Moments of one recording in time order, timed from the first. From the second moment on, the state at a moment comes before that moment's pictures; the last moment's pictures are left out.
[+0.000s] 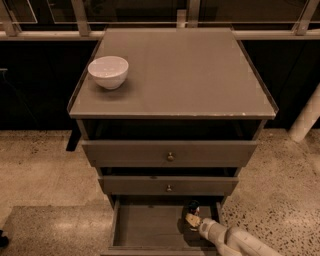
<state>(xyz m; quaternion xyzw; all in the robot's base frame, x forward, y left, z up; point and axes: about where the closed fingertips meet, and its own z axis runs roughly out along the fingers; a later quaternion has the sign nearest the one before) 0.536 -0.177 0.198 0.14 0.87 0.34 0.31</state>
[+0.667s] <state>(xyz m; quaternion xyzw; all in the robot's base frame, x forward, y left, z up) 0.536 -0.178 0.173 0.15 0.88 0.34 0.30</state>
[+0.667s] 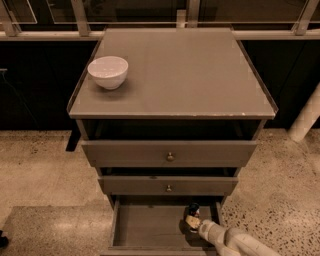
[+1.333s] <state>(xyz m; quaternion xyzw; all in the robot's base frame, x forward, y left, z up) 0.536 -0.178 0.173 0.15 0.88 0.34 0.30</state>
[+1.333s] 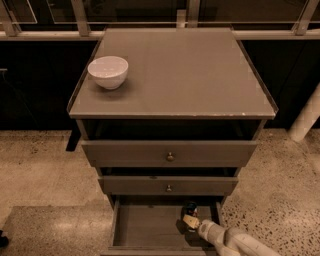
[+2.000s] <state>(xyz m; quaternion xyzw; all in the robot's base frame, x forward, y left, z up) 0.536 -0.178 0.173 0.15 0.88 0.34 0.30</state>
